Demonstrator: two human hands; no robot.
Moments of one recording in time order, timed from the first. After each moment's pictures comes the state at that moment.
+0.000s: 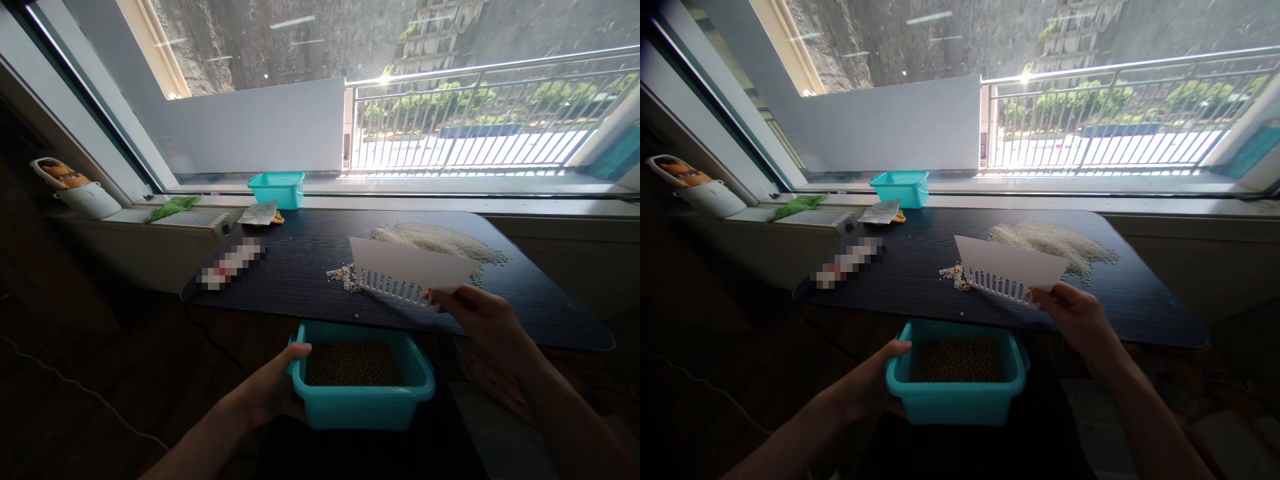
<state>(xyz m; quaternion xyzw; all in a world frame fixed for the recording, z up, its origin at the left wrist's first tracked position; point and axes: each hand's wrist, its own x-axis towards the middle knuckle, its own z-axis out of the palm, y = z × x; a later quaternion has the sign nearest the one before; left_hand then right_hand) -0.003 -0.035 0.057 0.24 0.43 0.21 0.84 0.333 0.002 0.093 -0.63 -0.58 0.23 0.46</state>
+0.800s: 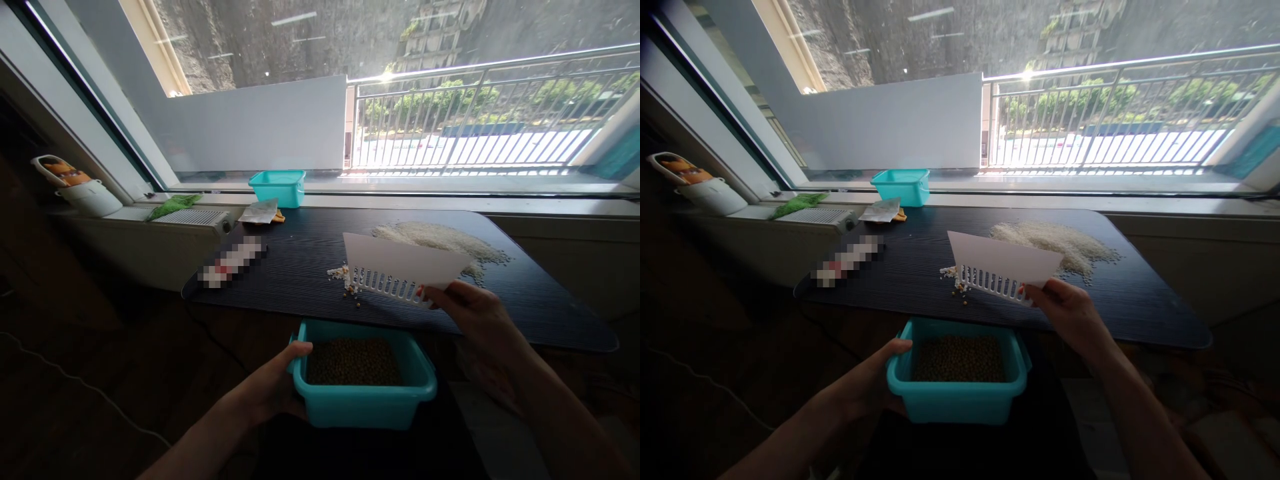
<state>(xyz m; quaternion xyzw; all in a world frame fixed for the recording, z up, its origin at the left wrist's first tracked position) -0.002 -0.035 0.058 0.24 0.43 0.21 0.84 0.320 0.009 0.099 -0.60 -0.59 0.28 0.47</state>
